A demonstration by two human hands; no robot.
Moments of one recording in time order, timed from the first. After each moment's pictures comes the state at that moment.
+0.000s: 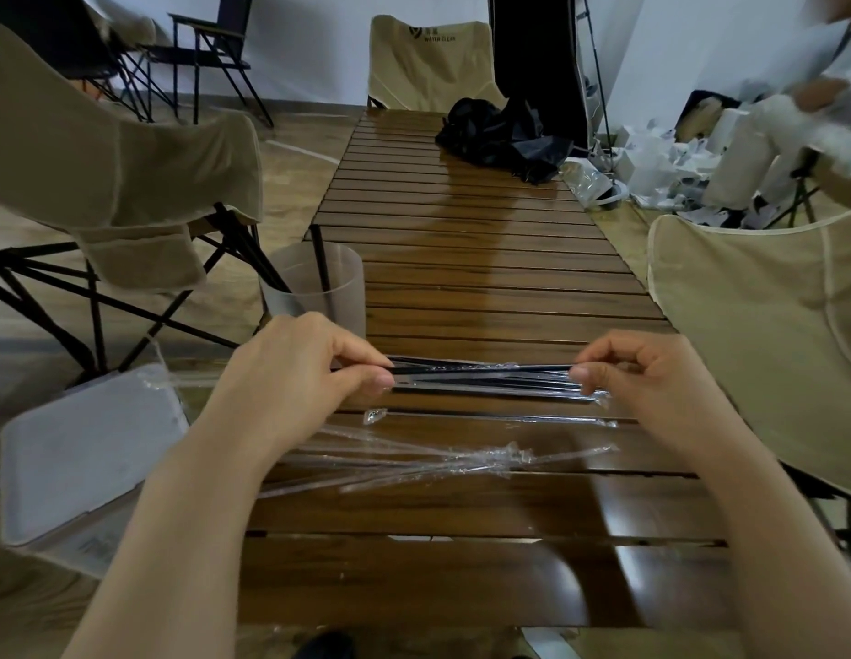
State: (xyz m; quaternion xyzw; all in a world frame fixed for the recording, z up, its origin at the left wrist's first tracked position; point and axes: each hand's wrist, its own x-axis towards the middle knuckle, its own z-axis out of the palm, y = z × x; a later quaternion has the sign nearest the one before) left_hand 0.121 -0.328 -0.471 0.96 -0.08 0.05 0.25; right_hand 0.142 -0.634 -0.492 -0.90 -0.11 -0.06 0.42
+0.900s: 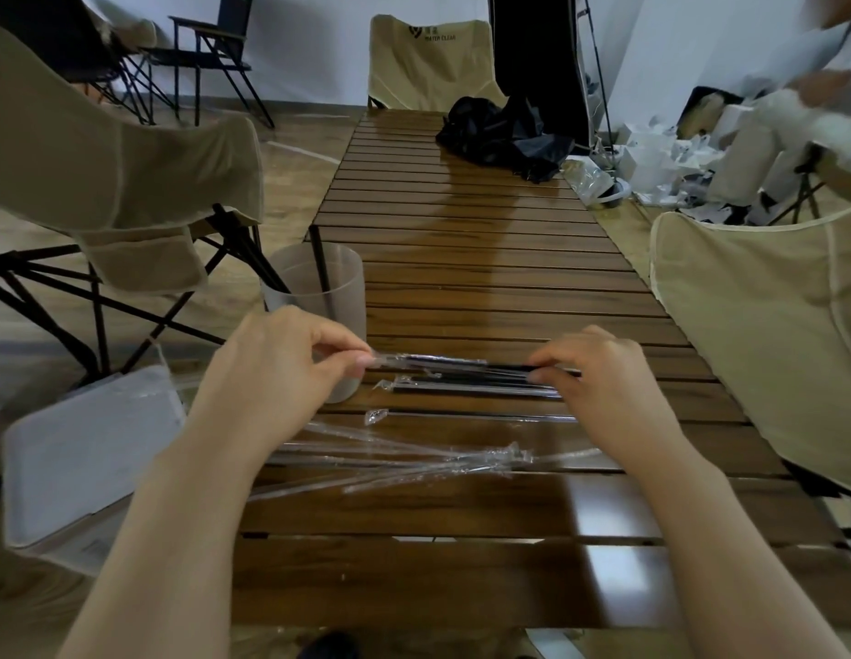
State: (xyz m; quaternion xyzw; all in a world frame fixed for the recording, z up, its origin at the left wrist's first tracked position) left_hand 0.124 -0.318 -0.476 0.96 -0.06 0.09 0.27; right_hand 0.150 -0.600 -0.509 -0.95 -0.15 -0.14 0.23
